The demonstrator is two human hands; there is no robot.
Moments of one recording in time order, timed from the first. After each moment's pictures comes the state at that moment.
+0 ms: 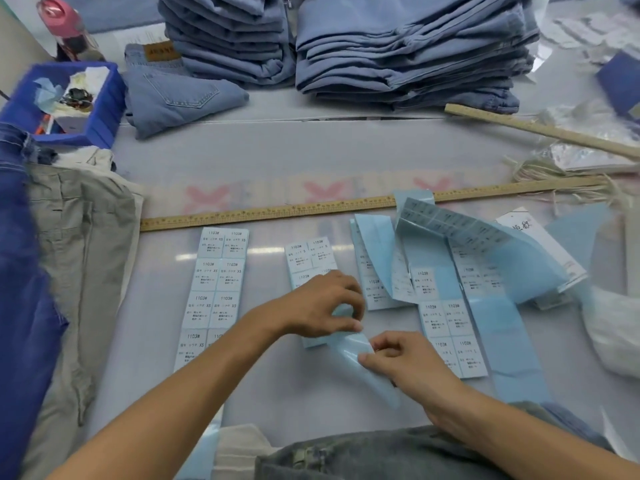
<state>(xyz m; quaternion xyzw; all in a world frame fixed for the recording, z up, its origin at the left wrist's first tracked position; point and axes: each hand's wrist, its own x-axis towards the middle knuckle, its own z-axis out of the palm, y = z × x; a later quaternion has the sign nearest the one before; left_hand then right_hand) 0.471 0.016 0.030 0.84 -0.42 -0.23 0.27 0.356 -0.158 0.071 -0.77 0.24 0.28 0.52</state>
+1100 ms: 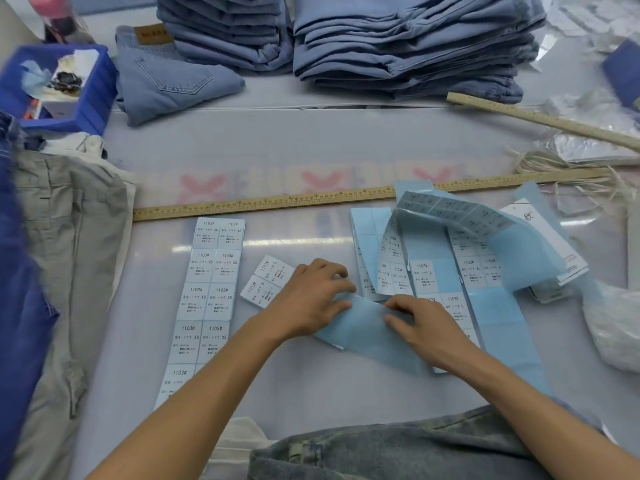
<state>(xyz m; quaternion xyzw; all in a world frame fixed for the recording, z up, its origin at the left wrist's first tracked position) 0.459 0.015 -0.003 0.92 -0.31 -0.14 0.20 0.392 -0.210 0.035 -0.93 0.03 0.22 0.30</state>
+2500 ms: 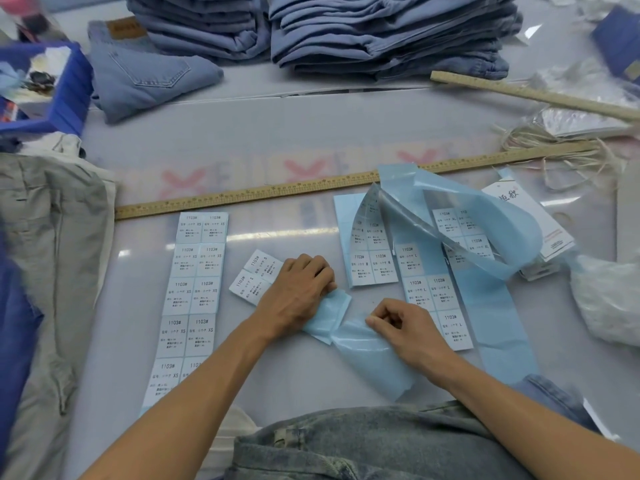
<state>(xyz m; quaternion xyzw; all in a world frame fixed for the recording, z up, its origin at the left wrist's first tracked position) 0.450 0.008 -0.051 0.93 -0.33 0.02 0.17 0.361 -0.208 0.008 -0.87 0.11 0.18 0.45</state>
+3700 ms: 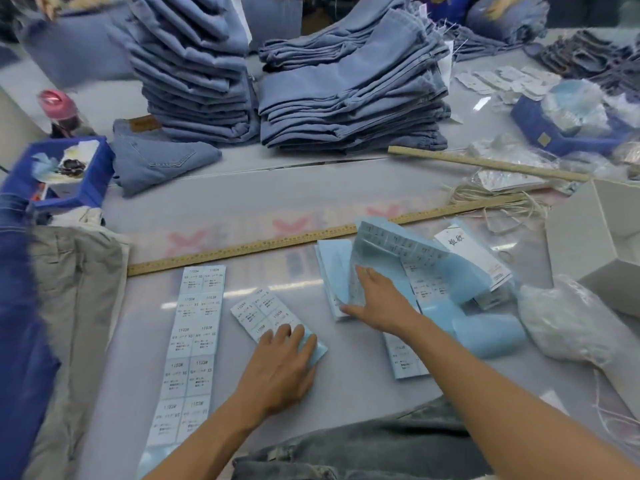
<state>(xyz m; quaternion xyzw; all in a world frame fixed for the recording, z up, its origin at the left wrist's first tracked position) 0.381 0.021 -0.001 0.93 -0.35 0.01 -0.02 0.441 -0.219 0.053 -0.96 0.01 0.19 0.21</state>
